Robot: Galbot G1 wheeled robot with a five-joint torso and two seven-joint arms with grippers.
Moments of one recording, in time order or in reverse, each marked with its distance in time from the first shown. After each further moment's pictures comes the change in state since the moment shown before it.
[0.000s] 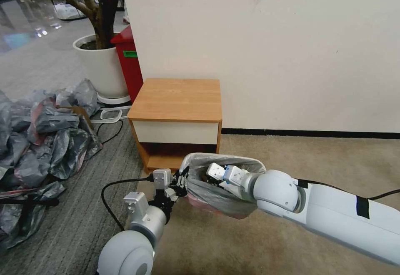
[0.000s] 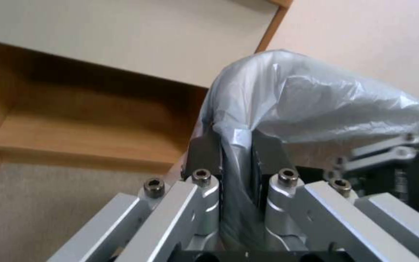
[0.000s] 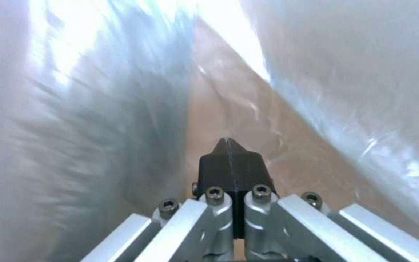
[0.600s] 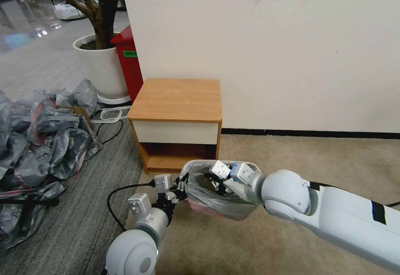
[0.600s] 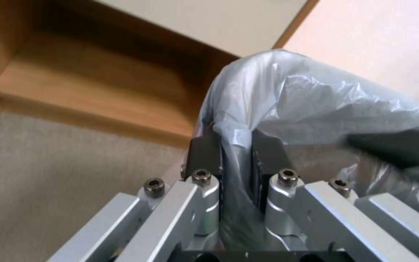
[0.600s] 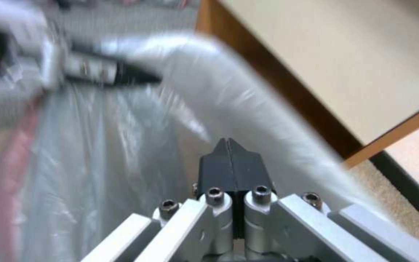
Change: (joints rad) left arm 0.002 -0.022 -0.023 0.074 -0.114 -0.003 -0.049; right arm -0.202 -0.053 0.244 0.112 0.071 0.040 0.017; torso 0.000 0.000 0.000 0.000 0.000
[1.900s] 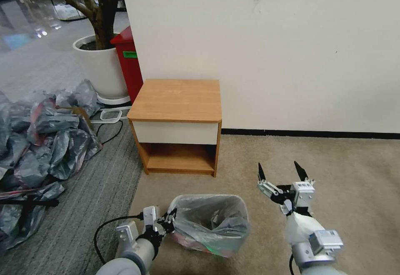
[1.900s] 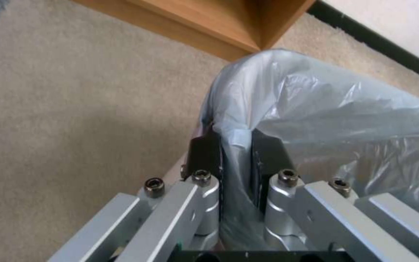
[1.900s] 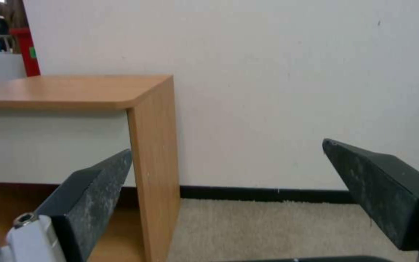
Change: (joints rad) left arm 0.202 -0.010 -0.107 0.040 0.007 0.062 0.069; right arm -1.202 0.621 0.829 0.152 -0.591 0.689 0.209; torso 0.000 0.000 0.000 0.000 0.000
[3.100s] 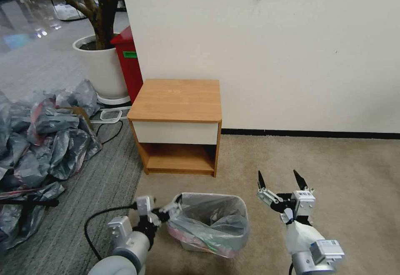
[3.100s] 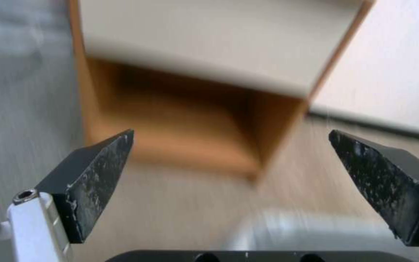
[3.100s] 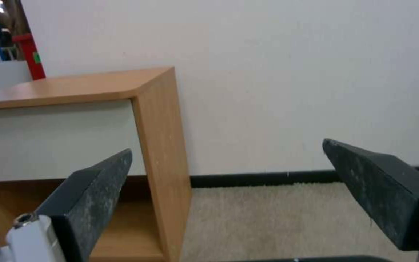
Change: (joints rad) left arm 0.027 0.000 -0.049 -0.094 0.324 -0.317 0.141; right arm -0.067 0.029 0.009 -0.023 0.064 0.092 -0.033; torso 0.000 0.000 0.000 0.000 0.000
